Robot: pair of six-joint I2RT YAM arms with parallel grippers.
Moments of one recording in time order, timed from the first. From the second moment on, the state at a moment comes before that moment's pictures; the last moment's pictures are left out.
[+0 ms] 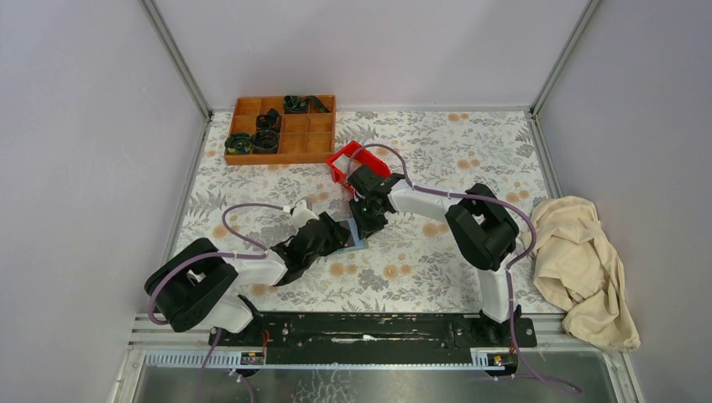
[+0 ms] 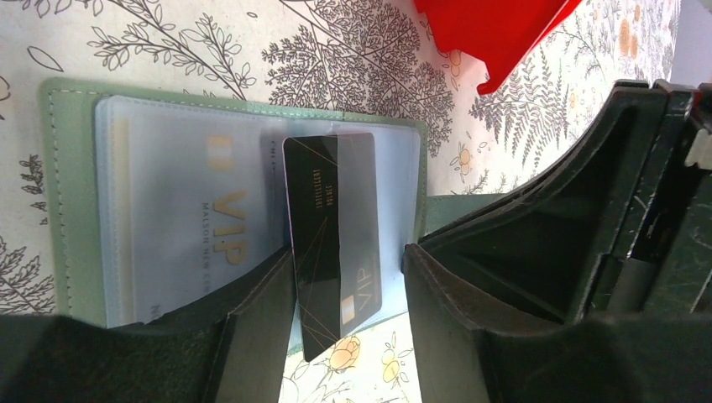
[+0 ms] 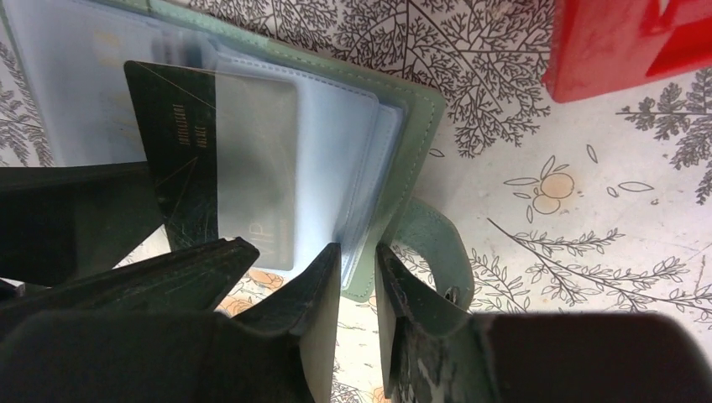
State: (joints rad) left arm -0.76 1.42 0.35 0.45 -0.30 -1.11; right arm 0.79 2.00 1.39 -0.59 -0.14 0.40
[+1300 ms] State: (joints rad) left arm -0.82 1.53 0.68 -0.09 -0.45 -1.14; right arm 0.79 2.00 1.36 -0.56 -0.13 0.42
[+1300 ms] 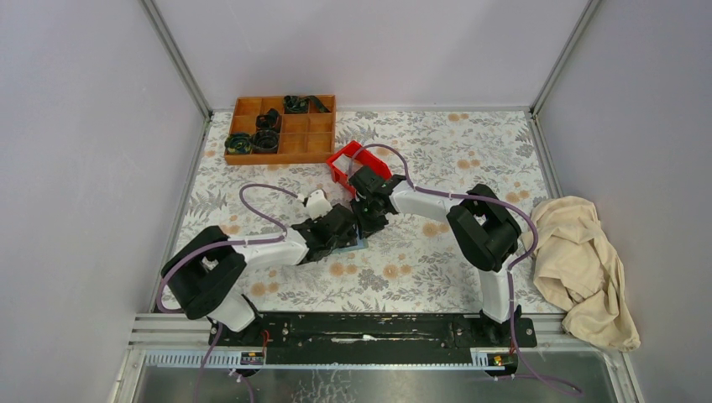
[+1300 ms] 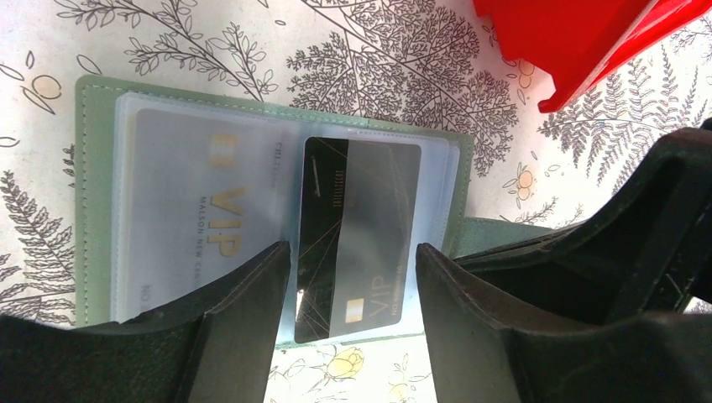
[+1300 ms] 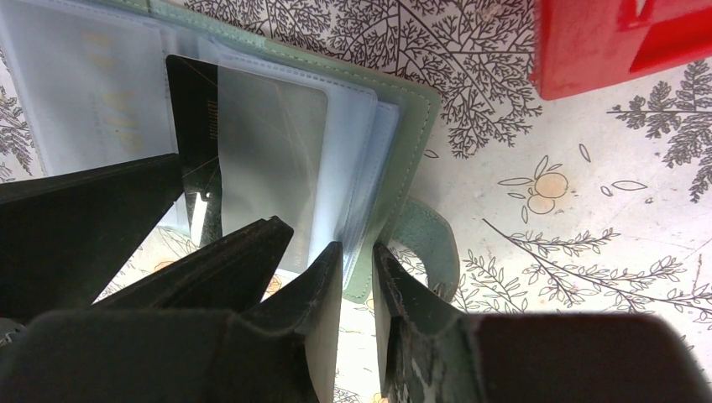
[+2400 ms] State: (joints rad) left arm -0.82 1.39 0.57 -0.16 -0.54 -1.06; right arm 0.79 2.00 1.35 -0.52 -0.15 0.42
